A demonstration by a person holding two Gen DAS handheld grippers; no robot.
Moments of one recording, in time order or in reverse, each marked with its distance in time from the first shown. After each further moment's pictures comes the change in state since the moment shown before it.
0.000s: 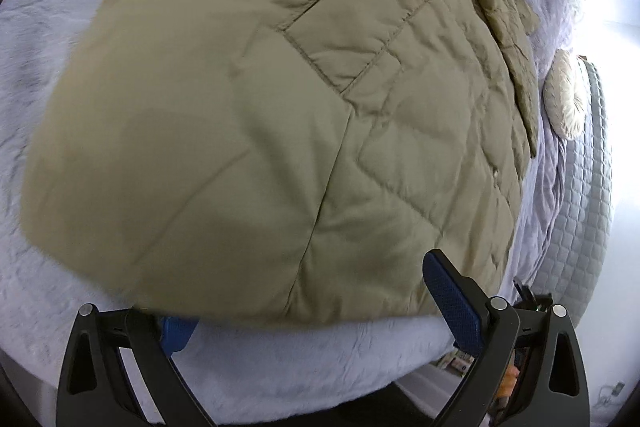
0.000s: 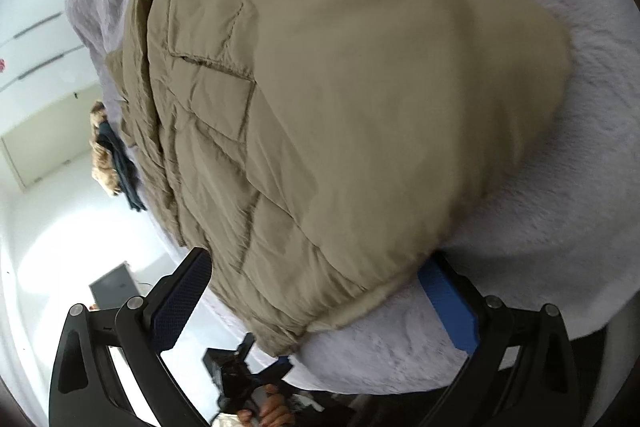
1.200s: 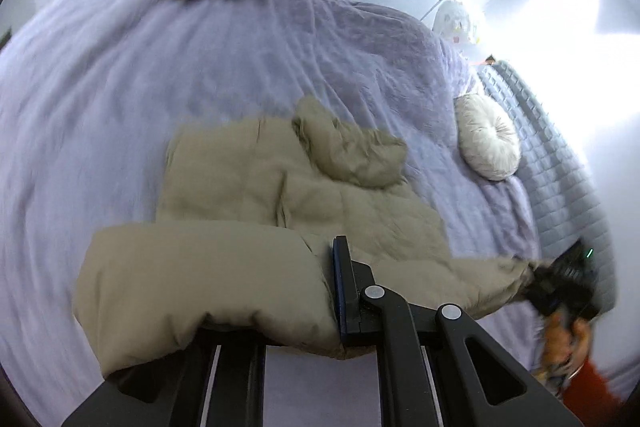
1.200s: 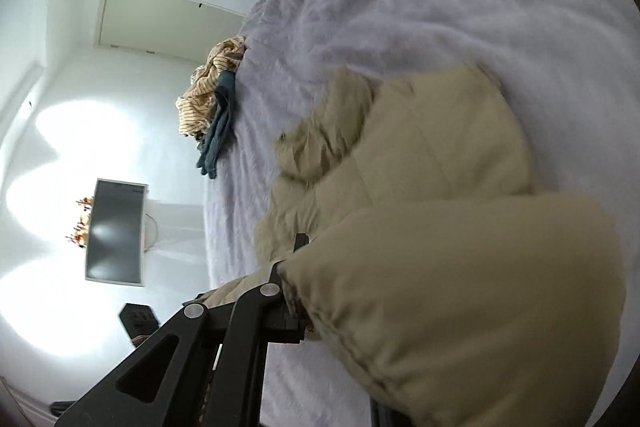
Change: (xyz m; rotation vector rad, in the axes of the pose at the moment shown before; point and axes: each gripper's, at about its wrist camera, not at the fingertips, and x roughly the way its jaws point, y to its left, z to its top) left arm -0.130 -0.238 0.181 0.485 -0.451 -0.015; right arm -0.003 0.327 0.075 -0.673 -0.084 0.061
